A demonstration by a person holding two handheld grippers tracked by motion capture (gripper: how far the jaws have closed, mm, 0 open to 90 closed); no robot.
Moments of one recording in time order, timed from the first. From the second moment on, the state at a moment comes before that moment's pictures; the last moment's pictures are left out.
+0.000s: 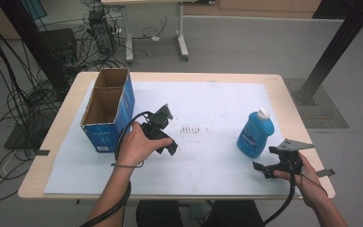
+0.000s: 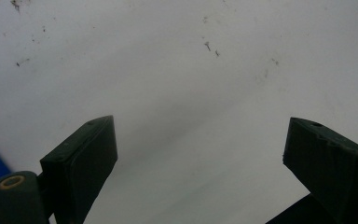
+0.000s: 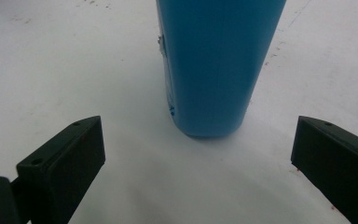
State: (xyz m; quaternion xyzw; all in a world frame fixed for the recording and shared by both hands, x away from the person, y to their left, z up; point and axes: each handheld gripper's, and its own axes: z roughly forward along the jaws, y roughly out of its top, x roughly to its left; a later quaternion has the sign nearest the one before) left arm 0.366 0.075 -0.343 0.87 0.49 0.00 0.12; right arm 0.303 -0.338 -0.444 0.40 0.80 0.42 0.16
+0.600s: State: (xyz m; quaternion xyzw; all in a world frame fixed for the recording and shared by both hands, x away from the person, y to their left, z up) left arm 0.366 0.074 -0.341 0.87 0.49 0.00 0.12; right arm 0.308 -0.339 -0.455 0.39 0.77 0.47 0.17
